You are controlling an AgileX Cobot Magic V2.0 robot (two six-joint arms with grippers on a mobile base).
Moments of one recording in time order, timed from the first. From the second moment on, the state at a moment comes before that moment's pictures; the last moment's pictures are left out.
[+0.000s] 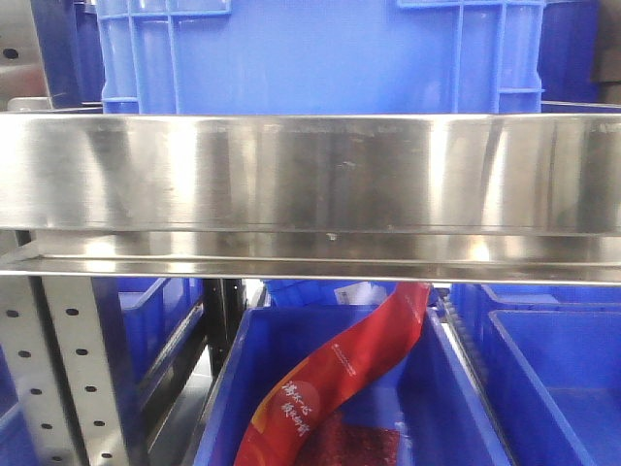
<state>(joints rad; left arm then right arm) -0.42 0.66 -0.76 -0.12 0.12 0.03 0.37 0.63 -0.79 0.02 0.19 0.08</state>
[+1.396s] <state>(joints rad) -0.42 0.66 -0.76 -0.12 0.12 0.03 -0.04 0.25 -0.23 -0.10 -0.03 0.08</state>
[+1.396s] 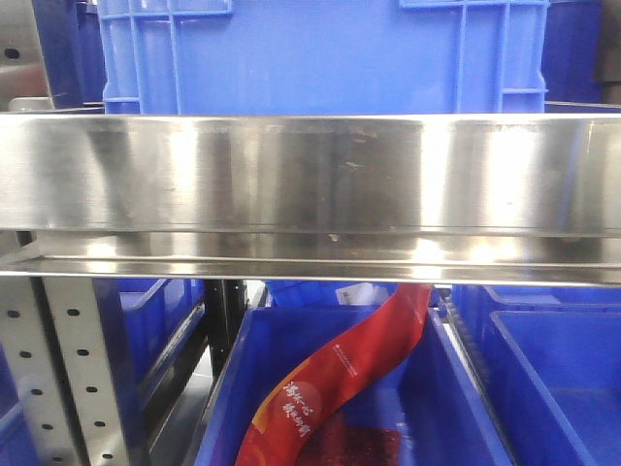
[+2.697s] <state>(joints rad) -0.42 0.66 -0.76 -0.12 0.11 0.03 -0.09 0.00 0.00 0.03 0.00 0.01</state>
